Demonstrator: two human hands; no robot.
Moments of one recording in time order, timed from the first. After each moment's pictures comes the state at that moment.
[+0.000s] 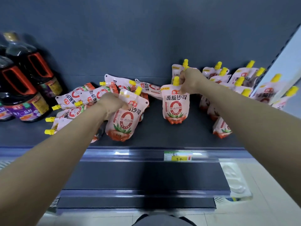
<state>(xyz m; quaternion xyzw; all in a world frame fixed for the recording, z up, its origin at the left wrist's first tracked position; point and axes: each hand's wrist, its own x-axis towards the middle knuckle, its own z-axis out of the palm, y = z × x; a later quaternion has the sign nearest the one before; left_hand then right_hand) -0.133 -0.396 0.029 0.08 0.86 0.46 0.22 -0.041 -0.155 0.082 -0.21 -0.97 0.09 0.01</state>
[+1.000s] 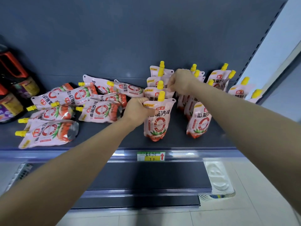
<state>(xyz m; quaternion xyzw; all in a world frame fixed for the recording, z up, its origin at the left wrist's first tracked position) -0.033 -0.278 0.019 0.24 0.77 0.56 0.17 0.001 -0.113 0.098 -0.20 -0.98 0.09 0.03</state>
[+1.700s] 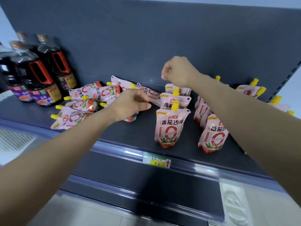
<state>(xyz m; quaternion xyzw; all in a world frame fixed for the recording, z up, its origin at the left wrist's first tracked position) -0.033 -0.335 0.063 0.23 0.82 0.51 0.12 -0.028 -0.150 0.133 -0.01 -0.98 0.16 0.13</state>
